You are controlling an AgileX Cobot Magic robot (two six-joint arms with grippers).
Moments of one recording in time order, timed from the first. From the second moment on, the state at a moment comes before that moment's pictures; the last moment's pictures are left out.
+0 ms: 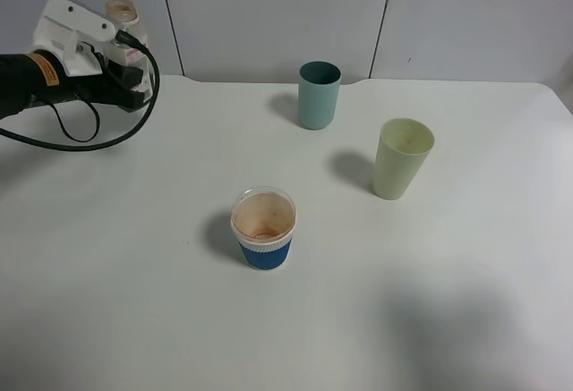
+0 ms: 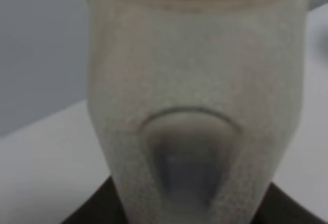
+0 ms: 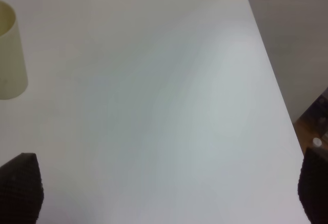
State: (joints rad) left arm -0.04 1.78 -0.79 0.52 -0.59 -0.13; right arm -0.01 0.00 -0.50 -0.09 1.06 0.01
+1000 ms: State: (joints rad) left arm -0.52 1.44 -0.61 -0.87 -0.44 1.64; right arm -0.01 0.00 -0.50 -0.09 1.06 0.01
